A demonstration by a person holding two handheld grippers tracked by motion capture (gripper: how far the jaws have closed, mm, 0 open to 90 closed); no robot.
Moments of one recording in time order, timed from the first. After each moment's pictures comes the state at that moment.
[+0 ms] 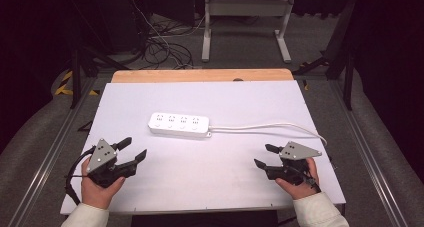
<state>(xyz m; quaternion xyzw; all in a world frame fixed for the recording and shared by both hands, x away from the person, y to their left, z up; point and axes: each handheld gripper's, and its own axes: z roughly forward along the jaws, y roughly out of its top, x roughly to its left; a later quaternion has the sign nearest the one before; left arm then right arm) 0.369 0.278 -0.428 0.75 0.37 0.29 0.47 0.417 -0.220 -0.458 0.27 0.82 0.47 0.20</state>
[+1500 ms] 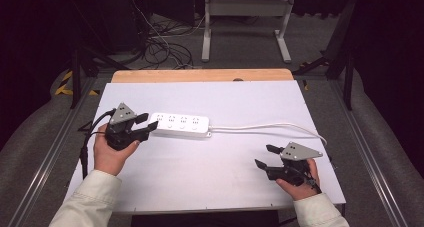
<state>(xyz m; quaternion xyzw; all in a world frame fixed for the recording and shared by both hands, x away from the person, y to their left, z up) 0.449 0.250 -0.389 0.79 0.39 0.24 0.42 0.415 -0.222 -0.459 0.28 0.82 0.46 0.20</state>
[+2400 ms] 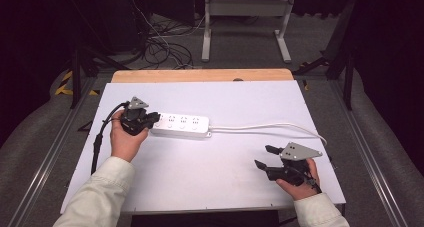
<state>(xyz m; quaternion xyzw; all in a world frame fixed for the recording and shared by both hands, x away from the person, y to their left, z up) 0.511 0.246 -0.427 0.79 0.44 0.20 0.37 0.416 -0.222 -0.461 0.27 0.82 0.46 0.20</state>
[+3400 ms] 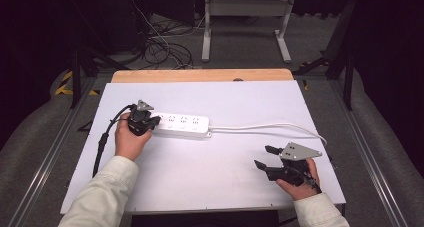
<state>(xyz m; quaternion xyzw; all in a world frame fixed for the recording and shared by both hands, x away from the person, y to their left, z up) 0.525 0.241 -0.452 0.81 0.45 0.20 0.32 0.416 -0.222 -0.461 0.27 0.82 0.47 0.19</state>
